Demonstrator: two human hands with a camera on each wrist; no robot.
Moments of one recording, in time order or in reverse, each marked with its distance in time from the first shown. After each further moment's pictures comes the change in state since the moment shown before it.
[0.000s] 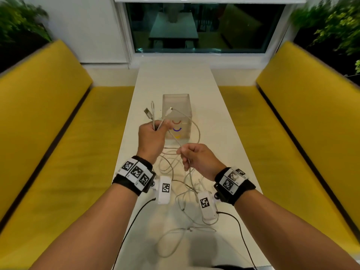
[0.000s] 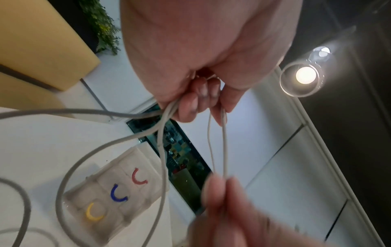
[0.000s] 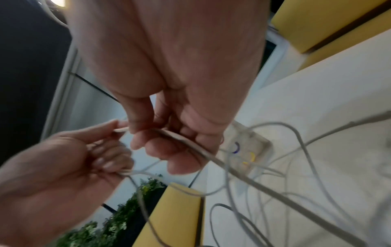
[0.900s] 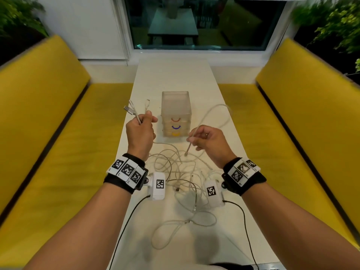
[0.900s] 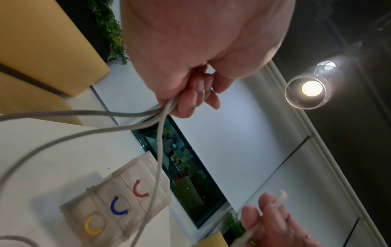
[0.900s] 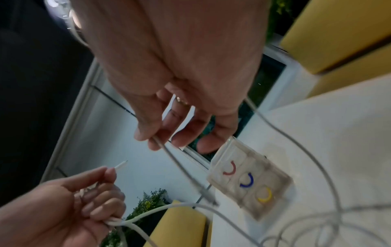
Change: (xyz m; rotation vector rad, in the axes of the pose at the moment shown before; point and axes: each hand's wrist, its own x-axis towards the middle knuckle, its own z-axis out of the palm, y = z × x) left_hand 0.018 -0.010 -0.018 -0.176 0.130 -0.083; right_hand -0.001 -0.035 -0.019 -0.139 0.257 -0.198
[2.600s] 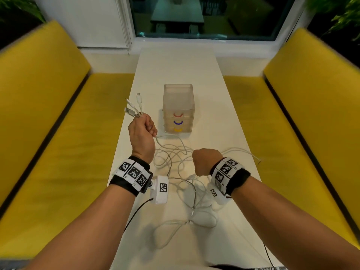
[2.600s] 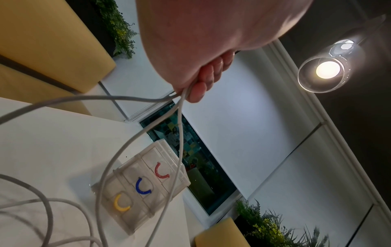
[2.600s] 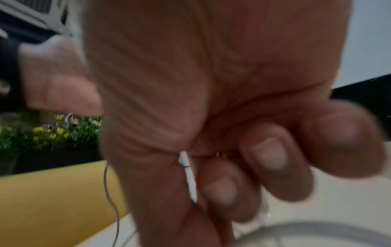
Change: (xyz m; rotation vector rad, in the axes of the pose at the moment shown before) left_hand 0.001 -0.019 0.009 -0.234 0.012 0.052; right_hand 0.016 0.031 0.018 -1.566 -0.613 0.304
